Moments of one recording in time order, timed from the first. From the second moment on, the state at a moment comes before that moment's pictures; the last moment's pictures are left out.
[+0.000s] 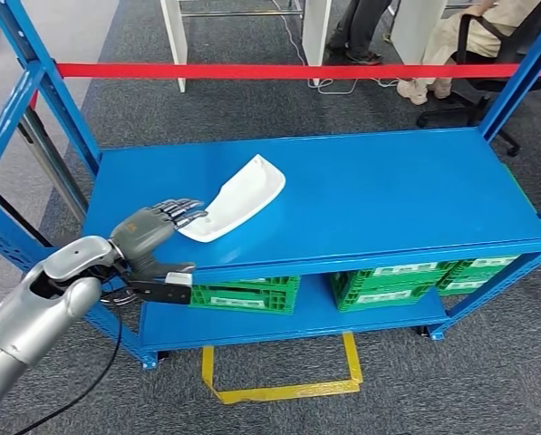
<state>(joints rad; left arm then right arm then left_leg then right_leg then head) -0.63 0.34 -0.70 -1.19 -0.75 -0.06 -0.29 -0.05 0.01 -0.92 -0.20 1.14 0.13 -0.25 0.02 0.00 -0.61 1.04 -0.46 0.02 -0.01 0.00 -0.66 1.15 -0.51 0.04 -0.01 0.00</state>
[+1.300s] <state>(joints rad) -0.75 0.15 -0.75 -0.80 -0.84 0.12 -0.30 -0.06 0.01 -0.92 -0.20 1.17 0.14 -0.24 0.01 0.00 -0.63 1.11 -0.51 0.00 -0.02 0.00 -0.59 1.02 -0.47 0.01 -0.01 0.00</state>
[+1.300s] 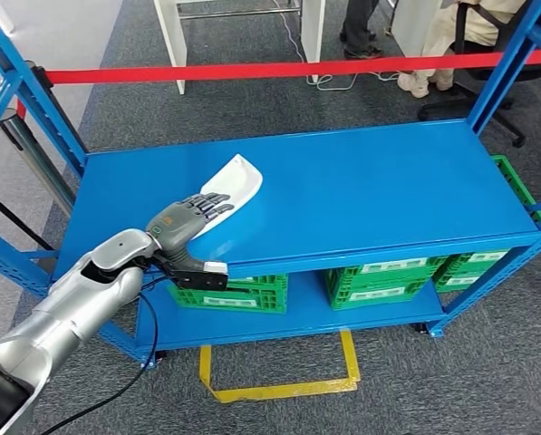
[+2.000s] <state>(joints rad) -0.74 0.13 -0.79 -0.69 -0.92 0.15 -0.28 -0.05 0.01 -0.92 -0.20 1.17 0.14 -0.24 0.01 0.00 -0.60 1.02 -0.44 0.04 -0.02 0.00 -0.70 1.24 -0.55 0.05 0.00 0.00</state>
